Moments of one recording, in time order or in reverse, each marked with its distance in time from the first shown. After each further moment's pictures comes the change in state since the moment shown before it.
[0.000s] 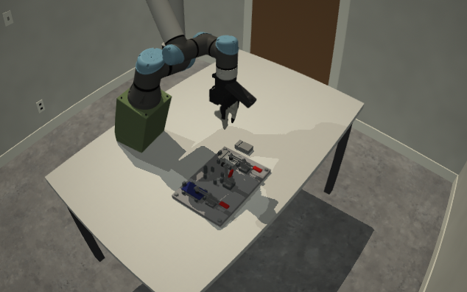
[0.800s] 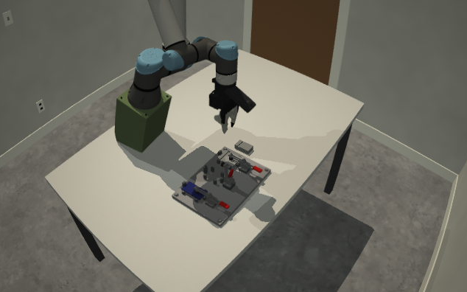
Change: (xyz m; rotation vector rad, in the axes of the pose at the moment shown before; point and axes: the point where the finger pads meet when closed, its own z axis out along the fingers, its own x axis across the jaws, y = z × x) arm 0.000 0.001 0.021 -0.001 -0.001 0.000
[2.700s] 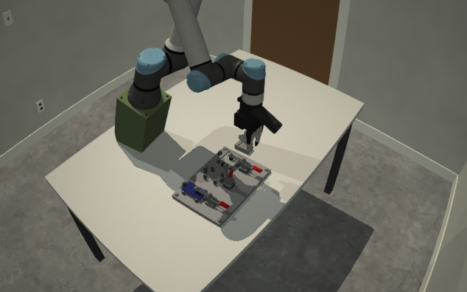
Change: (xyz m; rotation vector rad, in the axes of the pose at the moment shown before) arm 0.000 -0.113 0.038 0.002 0.001 0.000
